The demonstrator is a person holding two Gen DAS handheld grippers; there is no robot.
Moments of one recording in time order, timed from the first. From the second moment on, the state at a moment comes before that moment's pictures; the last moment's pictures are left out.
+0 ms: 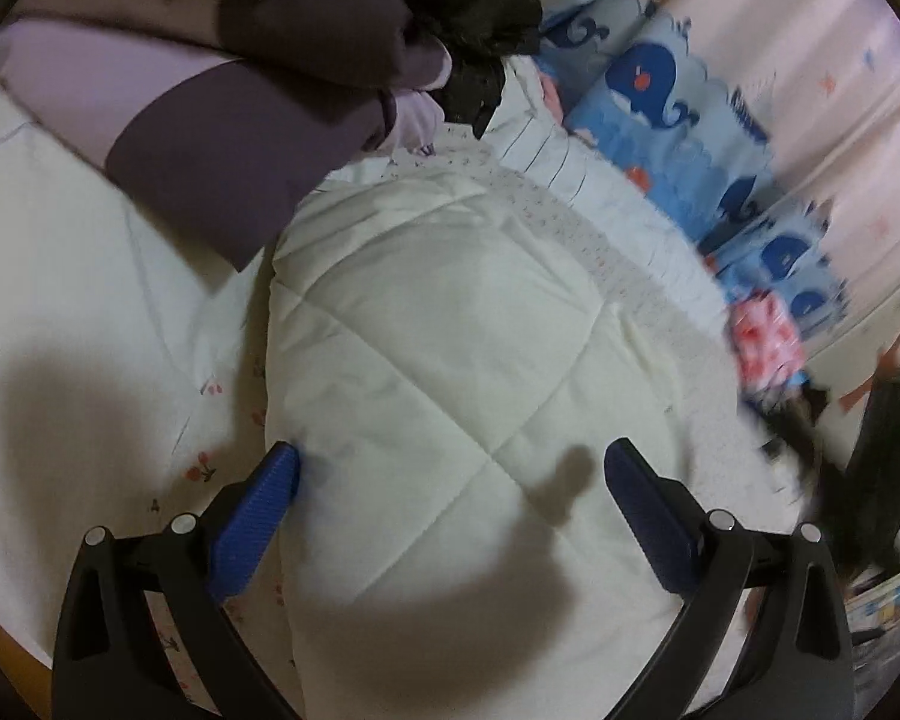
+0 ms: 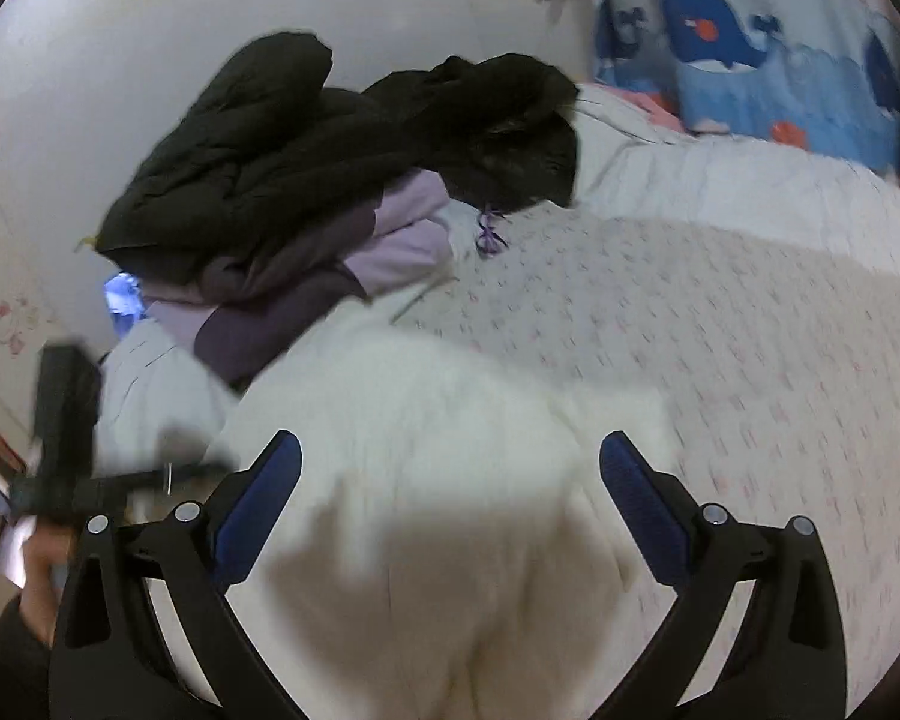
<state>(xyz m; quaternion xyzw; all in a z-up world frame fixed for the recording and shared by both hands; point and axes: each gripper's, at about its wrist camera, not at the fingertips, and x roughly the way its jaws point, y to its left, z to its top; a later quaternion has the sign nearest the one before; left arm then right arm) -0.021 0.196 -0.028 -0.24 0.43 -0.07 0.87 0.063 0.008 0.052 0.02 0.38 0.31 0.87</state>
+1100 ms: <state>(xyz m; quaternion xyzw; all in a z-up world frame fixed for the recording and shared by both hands) -0.023 0.182 -0.045 -0.25 0.47 -0.18 0.83 0.055 -0.071 -0.074 0.39 0.54 0.44 0.61</state>
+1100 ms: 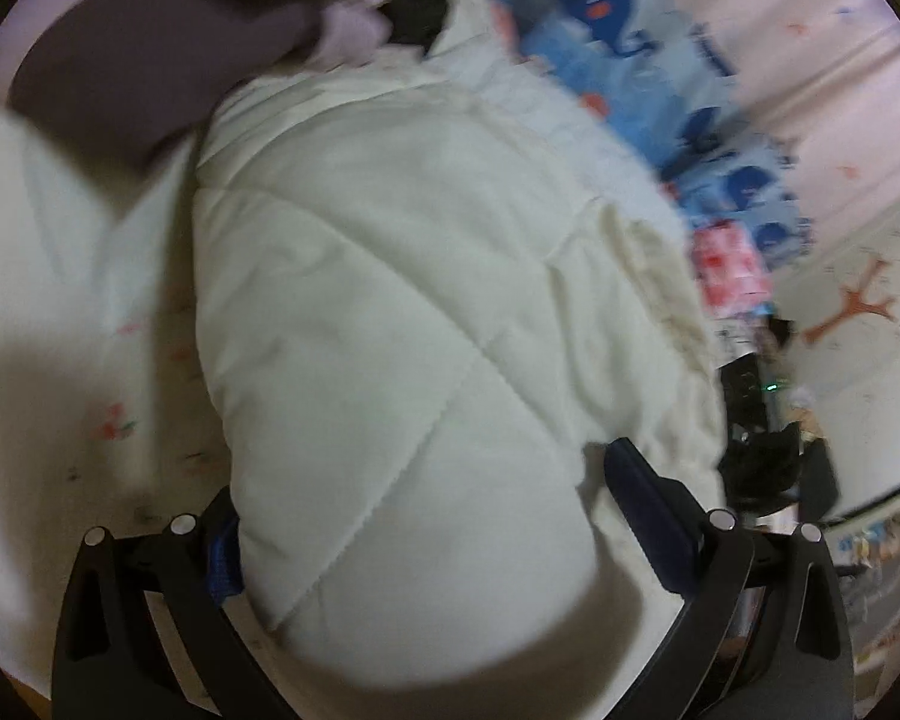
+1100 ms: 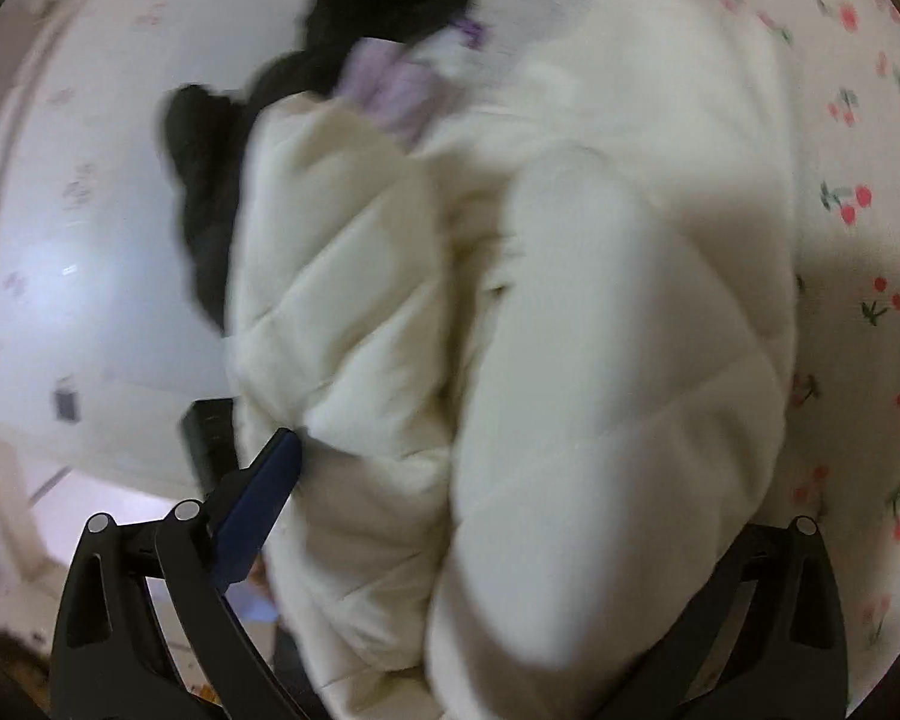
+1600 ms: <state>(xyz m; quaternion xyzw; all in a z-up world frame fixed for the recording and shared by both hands) -0.017 0.172 -0.046 -0.20 0.51 -0.12 0.83 0.047 -0.075 -0.031 0.25 0.54 0.34 0.72</state>
